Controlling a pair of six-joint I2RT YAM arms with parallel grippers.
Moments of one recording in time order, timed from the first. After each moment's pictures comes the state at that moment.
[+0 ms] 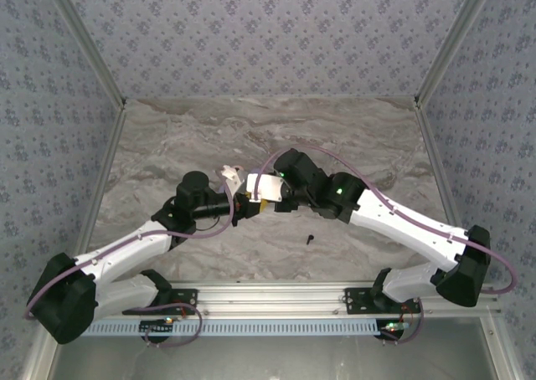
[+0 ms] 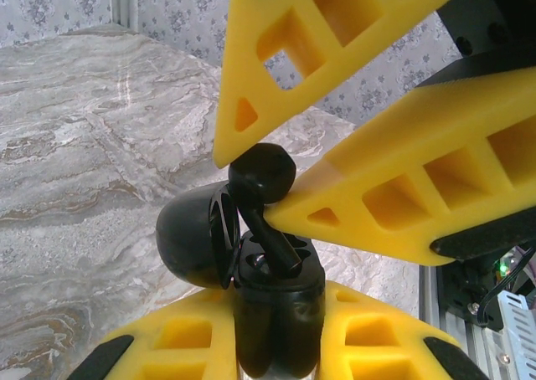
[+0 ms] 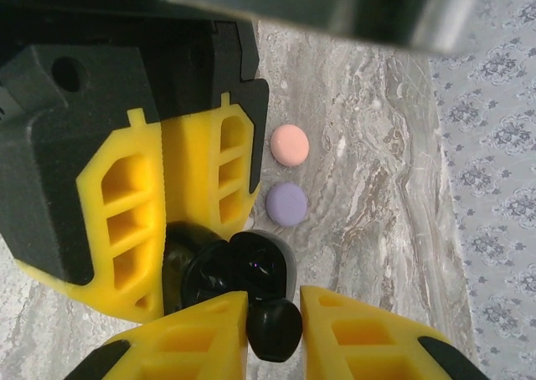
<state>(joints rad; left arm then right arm) -0.68 1.09 0.54 0.30 0.60 -0.13 0.99 1.33 1.26 -0.67 0.13 -0.72</state>
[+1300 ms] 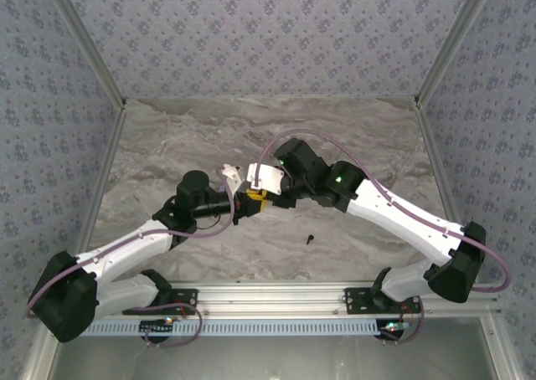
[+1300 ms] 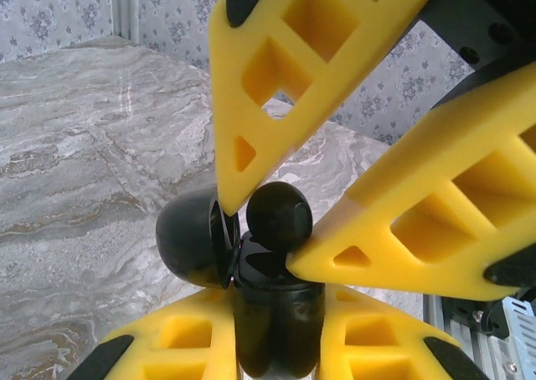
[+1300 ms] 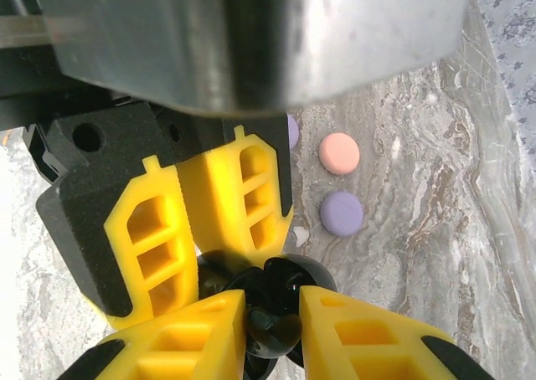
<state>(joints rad) -0.68 1.10 0.55 0.33 0.60 -0.12 0.92 1.37 1.35 -0.76 -0.05 -0.58</state>
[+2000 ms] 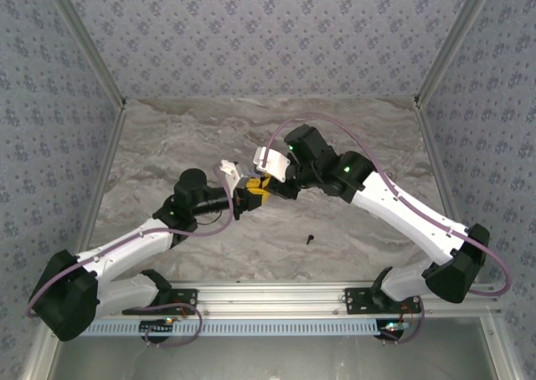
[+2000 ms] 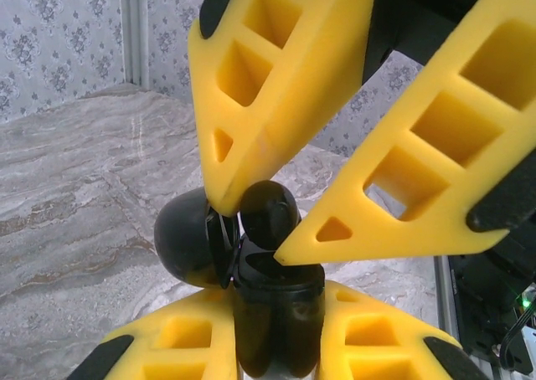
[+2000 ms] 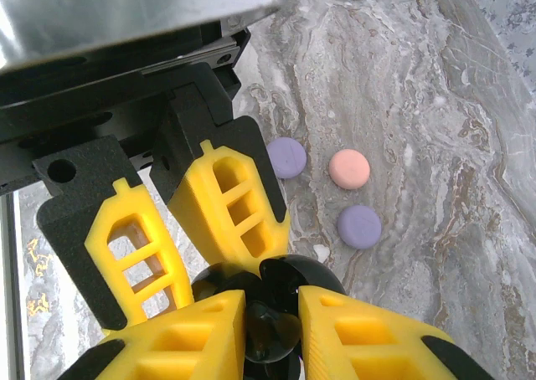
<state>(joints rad) -0.68 1.11 0.56 0.43 0.59 -0.12 0.84 1.38 1.41 -0.78 -0.18 -0.46</state>
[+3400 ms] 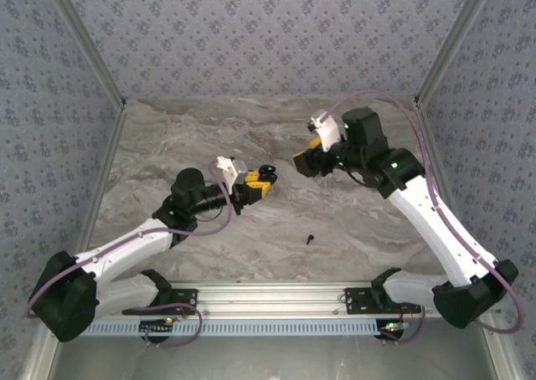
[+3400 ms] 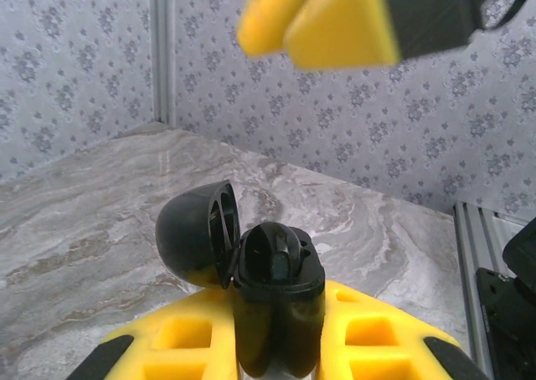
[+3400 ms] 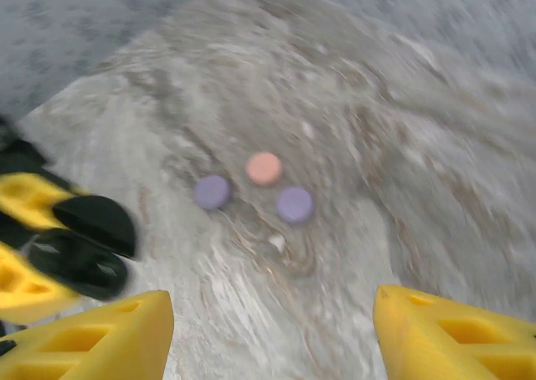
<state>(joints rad) -0.69 1.09 0.57 0.48 0.52 -0.12 0.50 1.19 1.31 -0.75 -0.26 -0.01</state>
